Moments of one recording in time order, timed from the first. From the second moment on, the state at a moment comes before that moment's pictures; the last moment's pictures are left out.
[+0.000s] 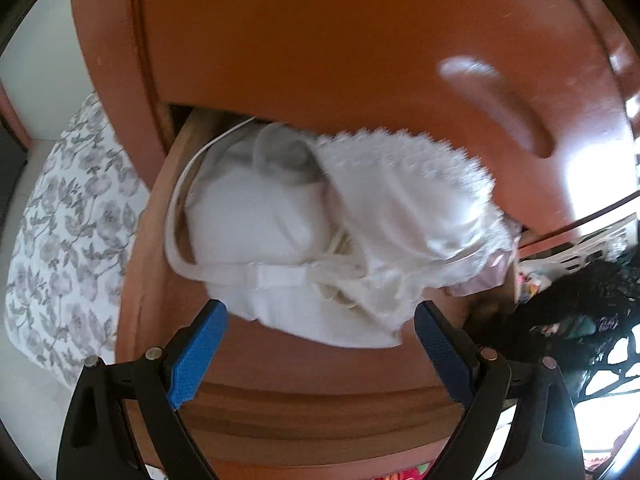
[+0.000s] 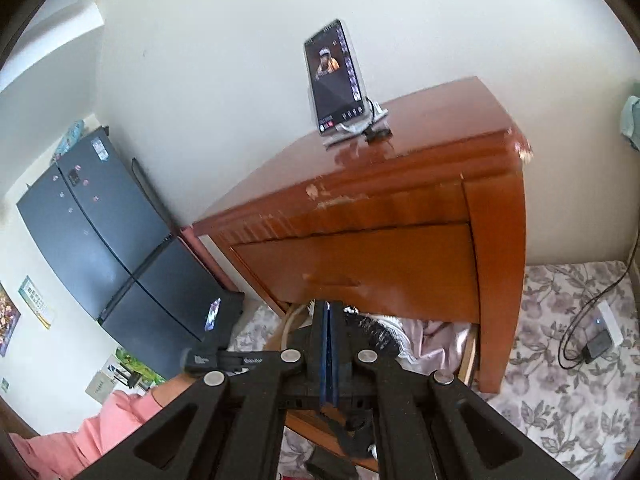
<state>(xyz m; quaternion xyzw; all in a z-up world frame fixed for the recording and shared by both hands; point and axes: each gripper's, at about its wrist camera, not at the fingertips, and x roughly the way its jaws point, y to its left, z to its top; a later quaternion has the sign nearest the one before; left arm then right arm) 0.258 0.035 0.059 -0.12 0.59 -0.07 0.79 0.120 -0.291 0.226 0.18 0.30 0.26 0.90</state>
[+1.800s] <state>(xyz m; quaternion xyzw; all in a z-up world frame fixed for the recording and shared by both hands) 0.169 0.061 0.115 -0.18 0.49 -0.15 0.84 0.088 -0.271 0.231 0.17 0.30 0.26 0.90</state>
